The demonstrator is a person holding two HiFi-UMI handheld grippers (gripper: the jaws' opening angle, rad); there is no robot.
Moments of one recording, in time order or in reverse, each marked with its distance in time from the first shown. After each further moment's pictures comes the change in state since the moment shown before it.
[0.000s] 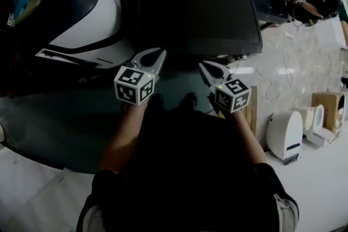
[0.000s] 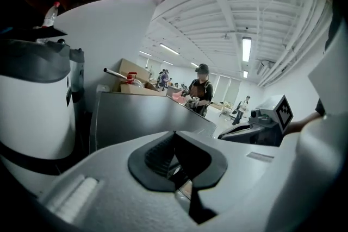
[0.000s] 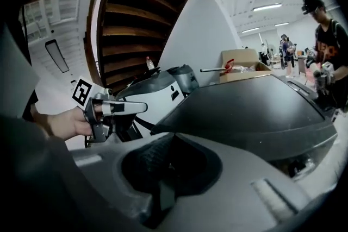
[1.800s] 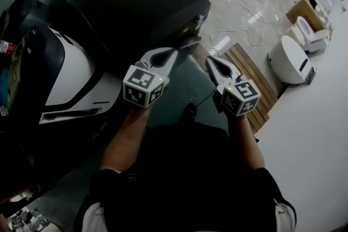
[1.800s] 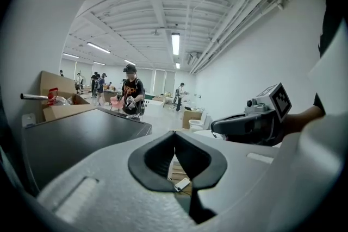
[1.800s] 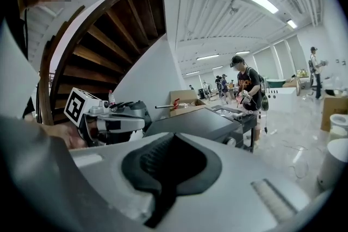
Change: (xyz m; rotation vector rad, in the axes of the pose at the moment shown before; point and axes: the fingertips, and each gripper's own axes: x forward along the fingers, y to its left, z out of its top) left arm -0.062 -0.172 0.000 0.408 0.046 -0.620; right arm -0.179 0.106 -0.029 0.167 -0.410 -0.629
